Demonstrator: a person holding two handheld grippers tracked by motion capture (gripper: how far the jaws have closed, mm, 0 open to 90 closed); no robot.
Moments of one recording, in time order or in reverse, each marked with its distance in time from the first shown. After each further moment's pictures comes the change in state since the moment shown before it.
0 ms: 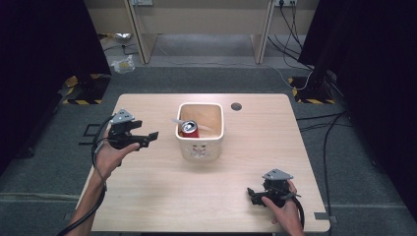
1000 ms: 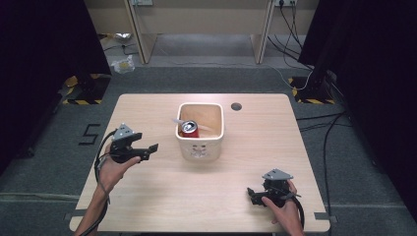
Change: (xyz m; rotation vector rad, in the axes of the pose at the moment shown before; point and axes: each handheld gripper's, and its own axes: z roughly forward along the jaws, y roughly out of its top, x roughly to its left) left arm -0.006 -0.046 0.008 -0.012 0.013 -0.014; right arm 0.000 0.000 0.000 0.000 0.000 0.000
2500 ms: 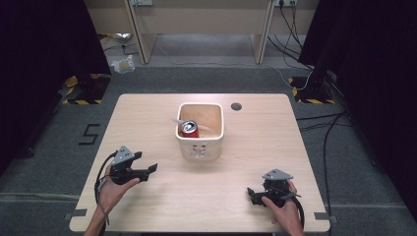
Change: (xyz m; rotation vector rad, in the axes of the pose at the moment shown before) left arm -0.014 -0.064 -0.002 0.008 -0.022 0.002; right arm 0.000 0.000 0.000 0.000 0.000 0.000
